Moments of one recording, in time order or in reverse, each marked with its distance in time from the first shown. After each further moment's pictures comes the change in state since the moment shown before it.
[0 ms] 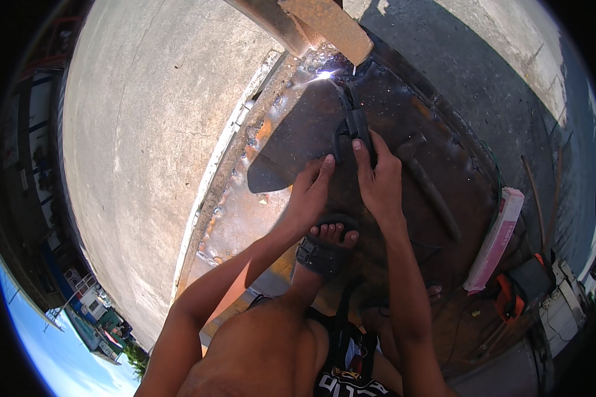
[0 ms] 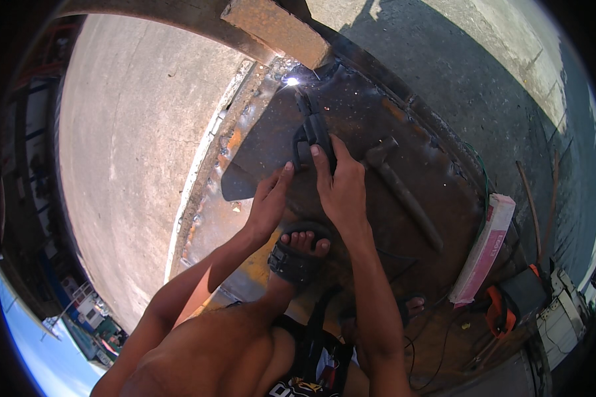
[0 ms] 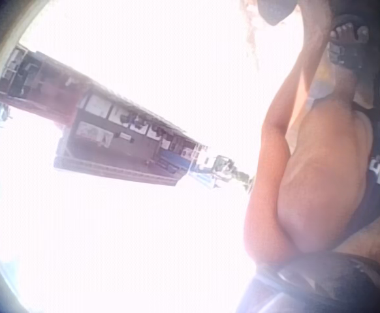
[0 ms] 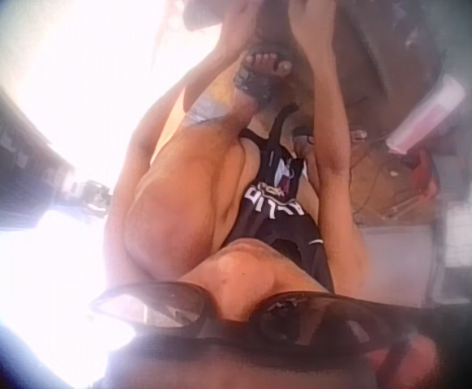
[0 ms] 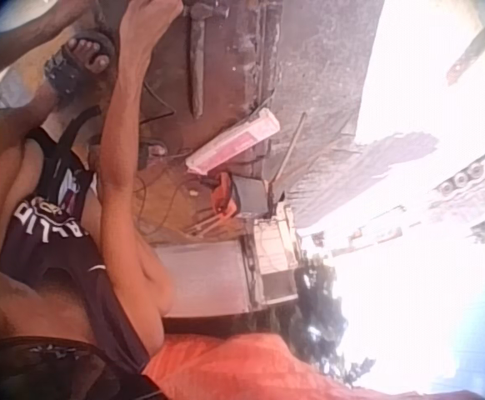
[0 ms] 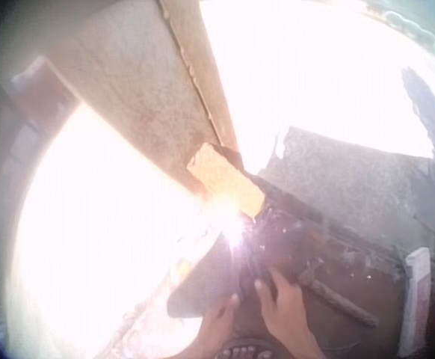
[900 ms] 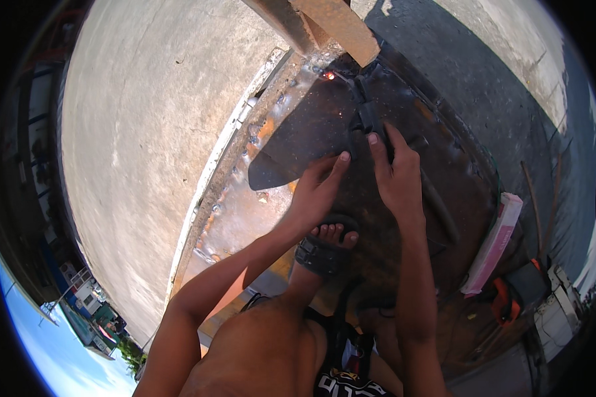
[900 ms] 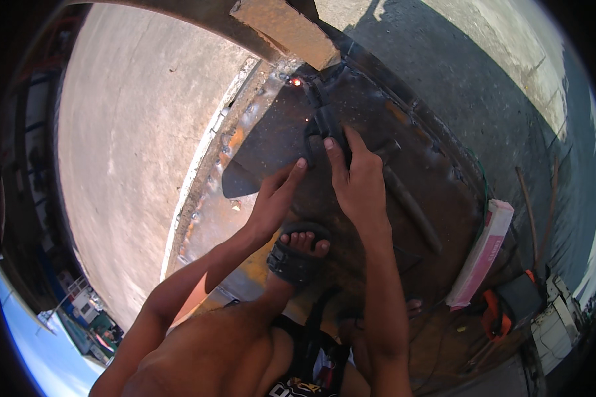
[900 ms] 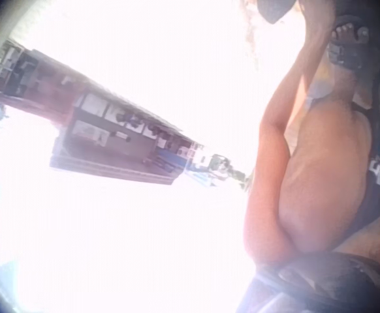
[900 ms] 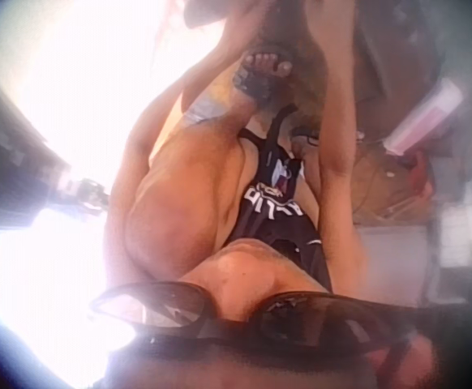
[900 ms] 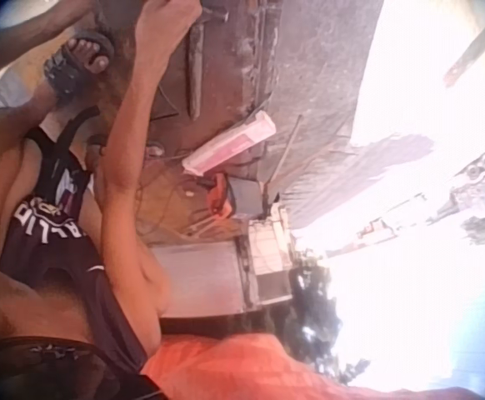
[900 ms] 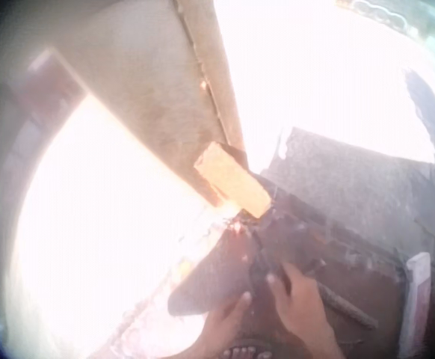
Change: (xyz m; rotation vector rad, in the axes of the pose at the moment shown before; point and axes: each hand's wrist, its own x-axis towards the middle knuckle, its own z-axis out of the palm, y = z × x) left_hand -0.001 0.020 0.007 -0.009 -0.034 0.013; right_hand 0.015 -0.023 -0.029 -0.145 -0.052 -0.007
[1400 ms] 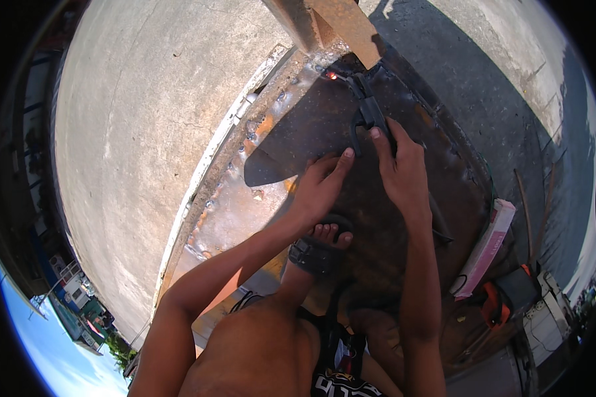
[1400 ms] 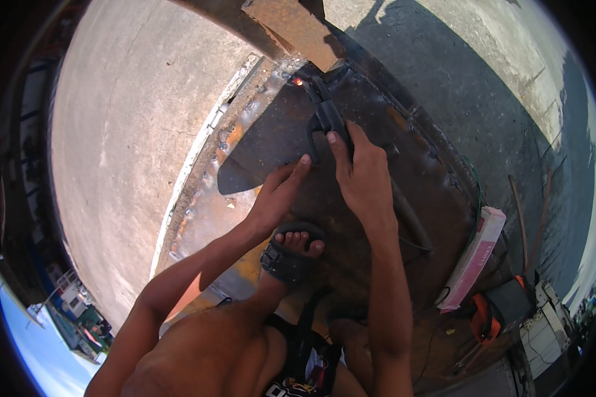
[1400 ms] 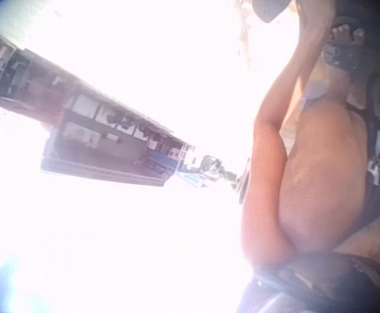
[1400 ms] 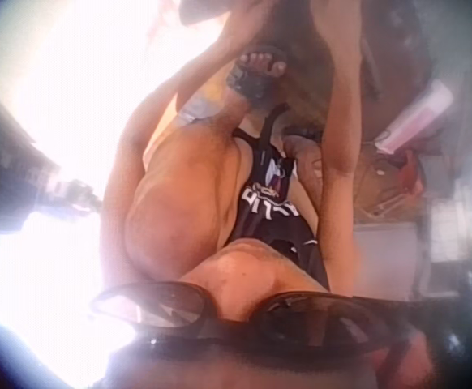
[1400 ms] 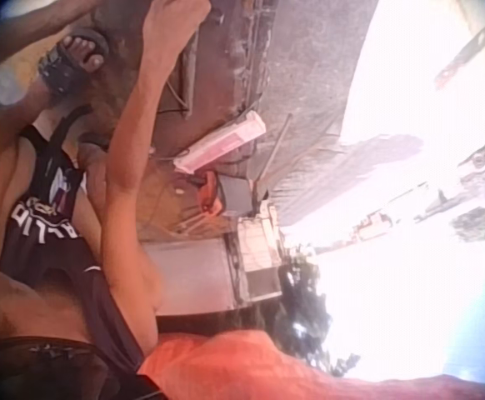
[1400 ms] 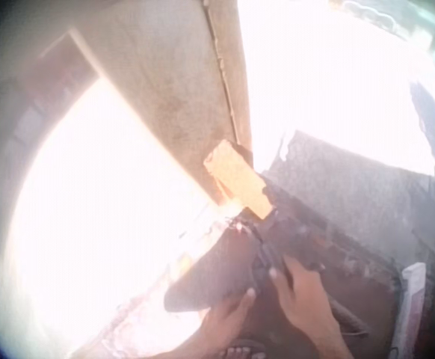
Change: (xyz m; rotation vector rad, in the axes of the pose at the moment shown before) left_hand 0.009 -0.001 0.004 0.131 0.001 0.019; right_hand 0.015 -0.007 -0.008 -0.095 -0.032 -0.048
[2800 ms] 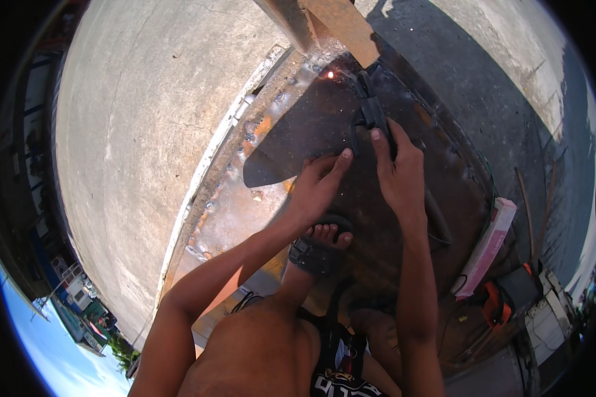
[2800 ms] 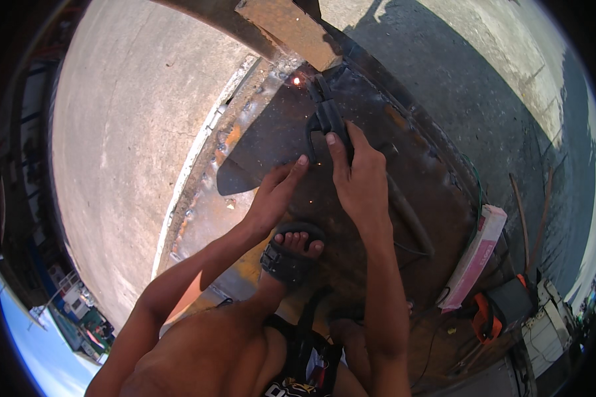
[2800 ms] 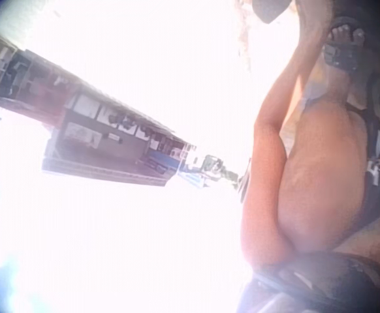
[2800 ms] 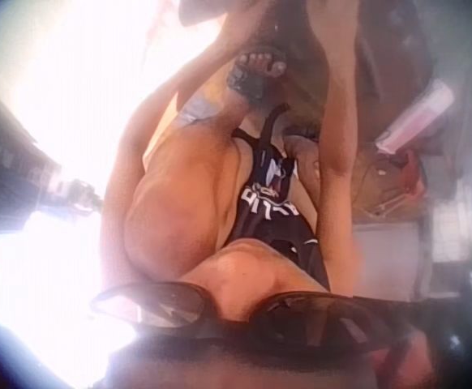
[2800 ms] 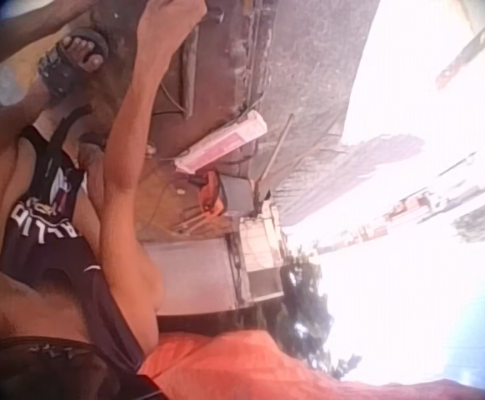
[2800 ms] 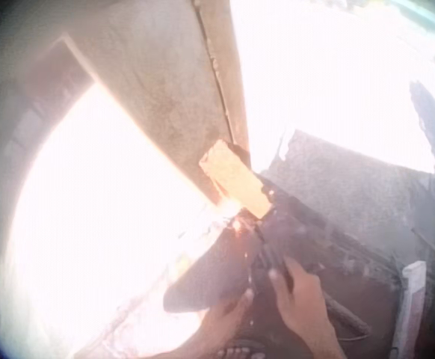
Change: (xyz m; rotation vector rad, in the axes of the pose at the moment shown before) left_hand -0.001 0.000 -0.004 0.009 0.007 -0.039; right_hand -0.005 -0.005 0.001 0.079 0.026 0.058
